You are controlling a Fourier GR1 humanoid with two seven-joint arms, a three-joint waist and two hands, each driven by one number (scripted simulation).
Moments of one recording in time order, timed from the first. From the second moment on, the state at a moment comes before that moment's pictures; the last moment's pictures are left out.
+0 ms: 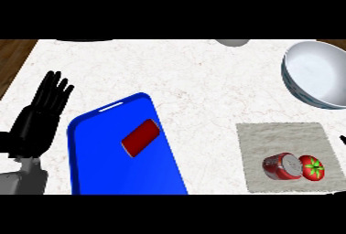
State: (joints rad) left arm -0.12 0.27 0.08 -1.59 0.36 -0.03 0.03; right arm 0.23 -0.52 -0.21 -1.70 0.19 0.30 0.53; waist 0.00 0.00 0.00
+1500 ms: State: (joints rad) left arm -0.12 0.20 0.14 -1.61 0.31 -0.08 0.06; right arm 0.05 -0.45 -0.14 -1.44 0.58 0.33 0.31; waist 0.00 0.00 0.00
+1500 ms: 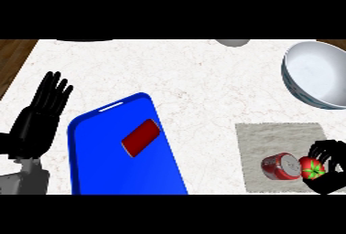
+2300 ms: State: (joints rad) left arm -0.13 0.21 0.16 -1.61 0.31 -0.09 0.08; right arm -0.04 -0.65 -0.02 -1.70 0.71 0.36 -0.06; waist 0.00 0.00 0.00
